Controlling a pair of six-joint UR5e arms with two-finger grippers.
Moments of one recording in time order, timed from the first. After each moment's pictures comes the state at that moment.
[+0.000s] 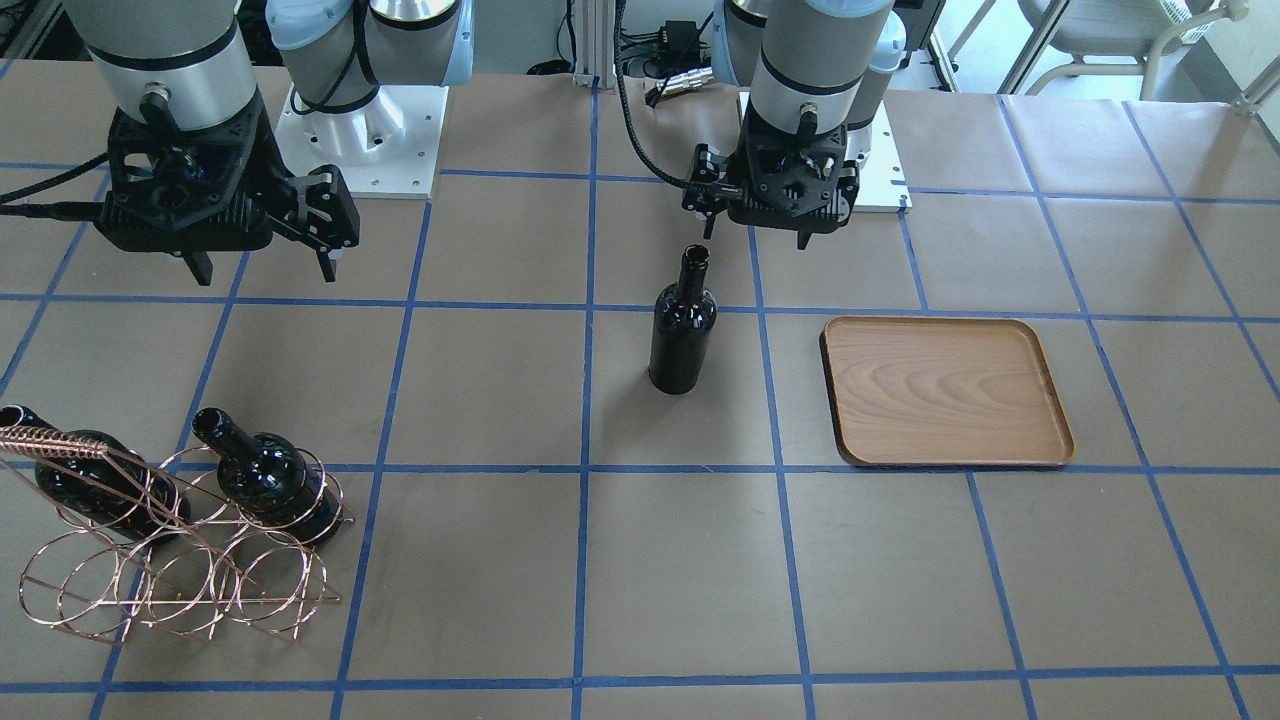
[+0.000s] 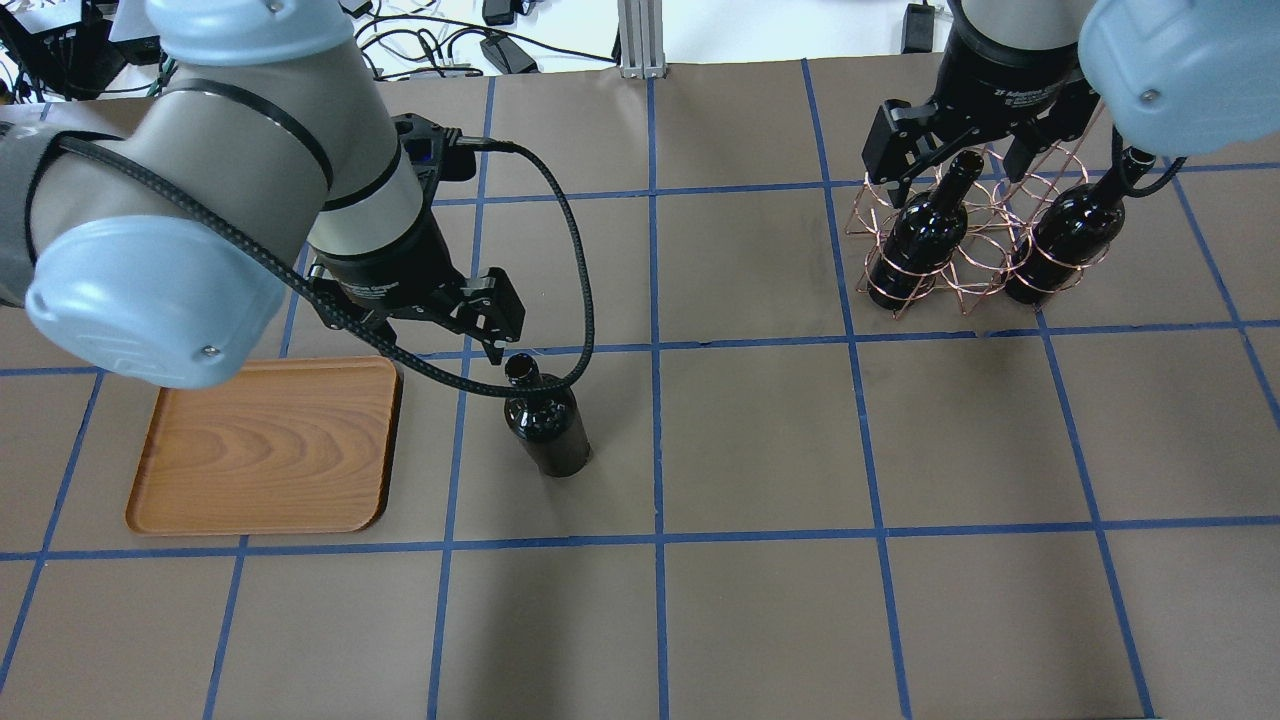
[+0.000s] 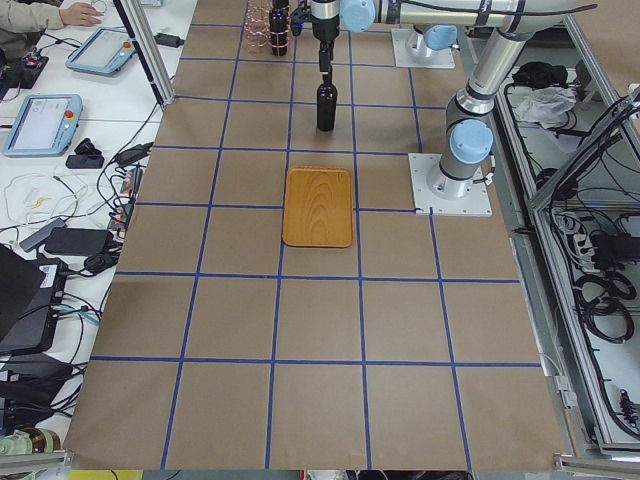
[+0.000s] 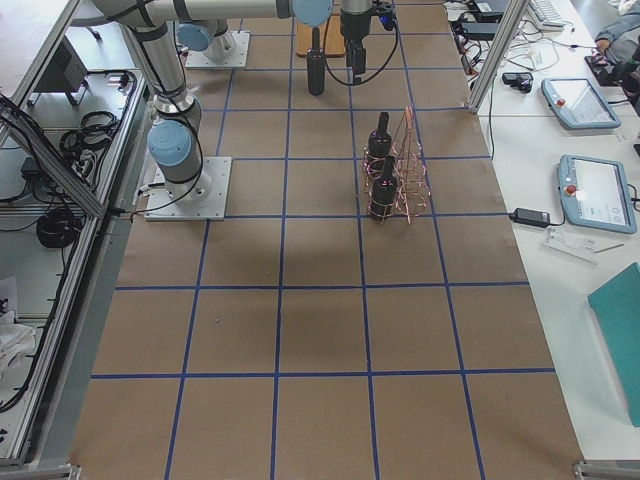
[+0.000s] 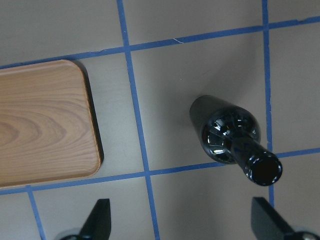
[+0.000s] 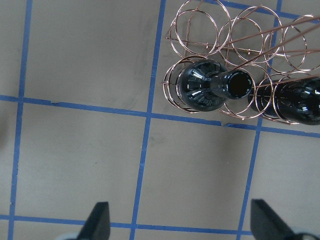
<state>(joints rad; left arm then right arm) -1.77 -1.54 -1.73 -1.52 1.57 -0.08 1.60 -1.53 1.51 -1.61 -1.68 -0.13</state>
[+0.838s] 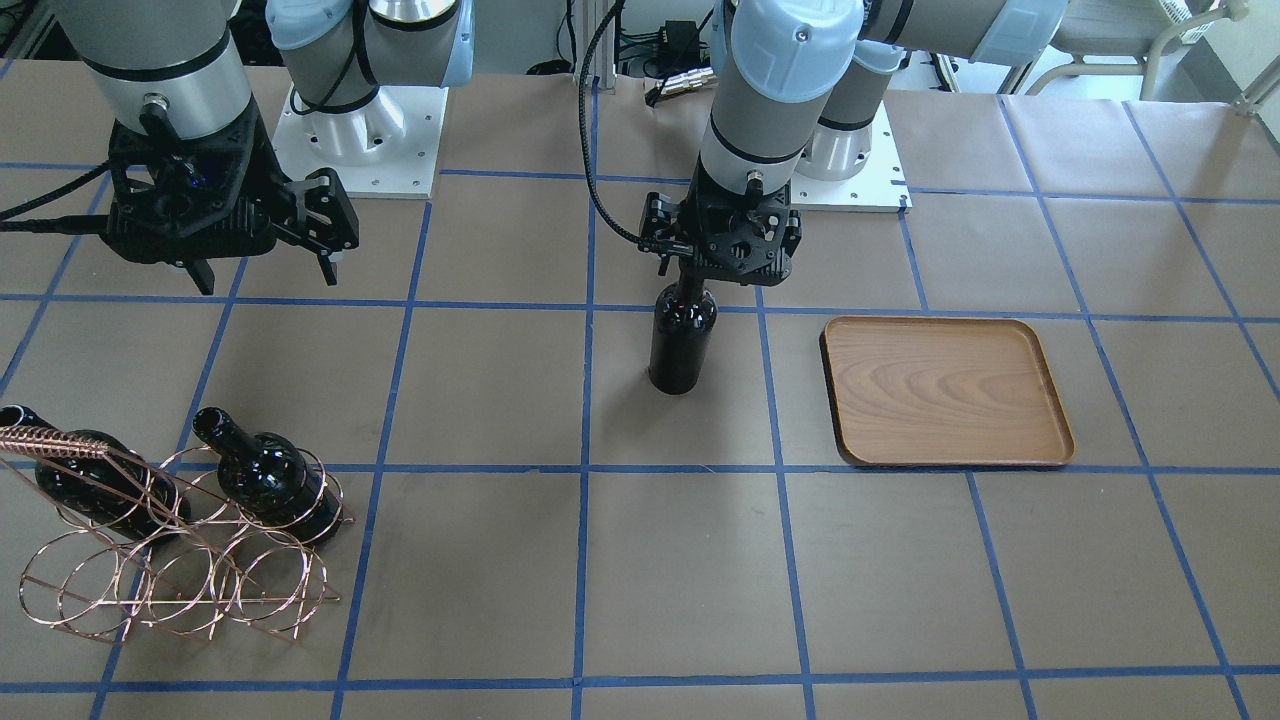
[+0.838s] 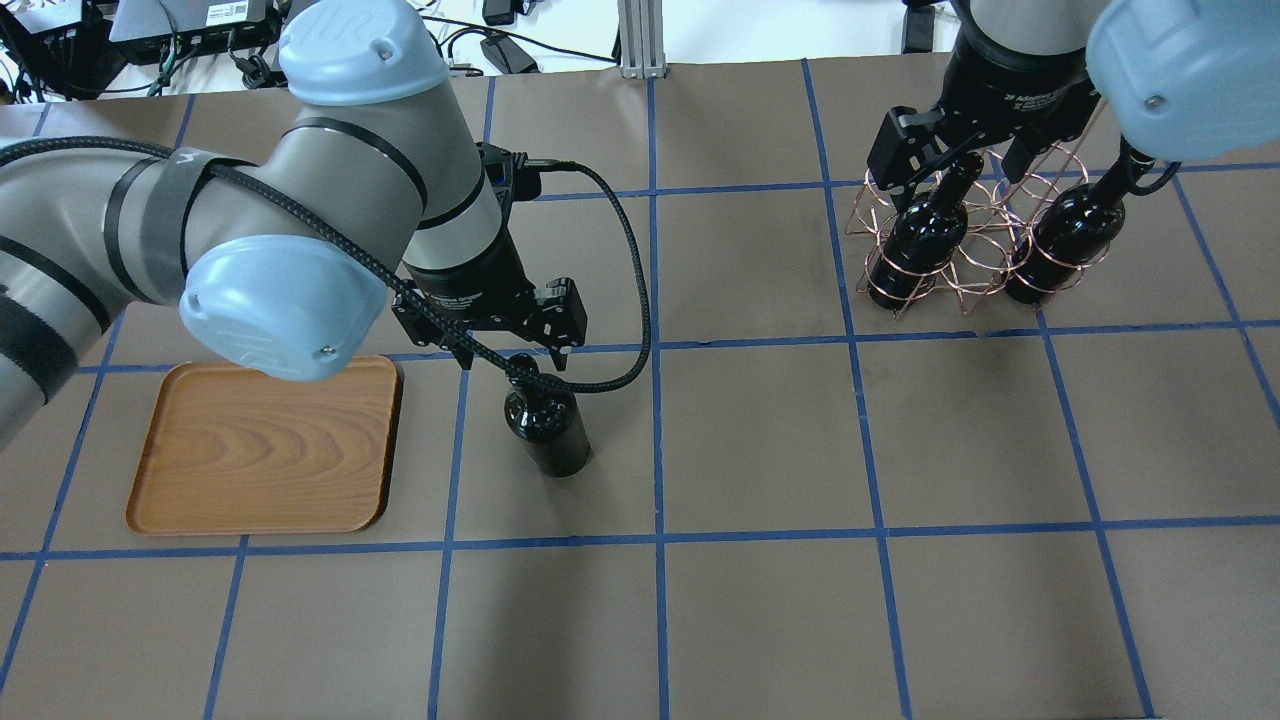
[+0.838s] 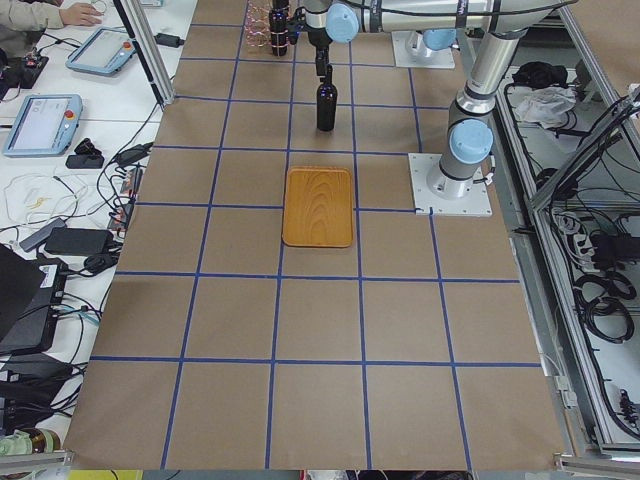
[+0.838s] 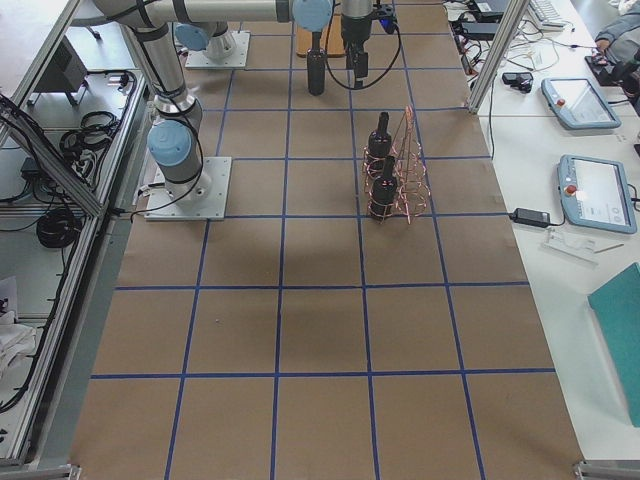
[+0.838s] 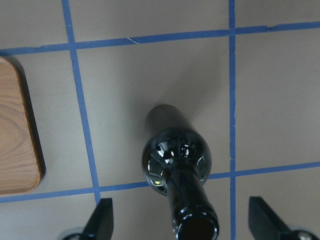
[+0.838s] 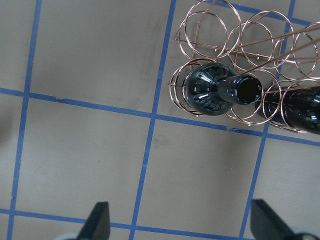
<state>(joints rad) -1.80 -1.63 -1.74 -1.45 1.50 -0.14 1.59 -1.53 1.53 -1.62 -1.64 -0.17</state>
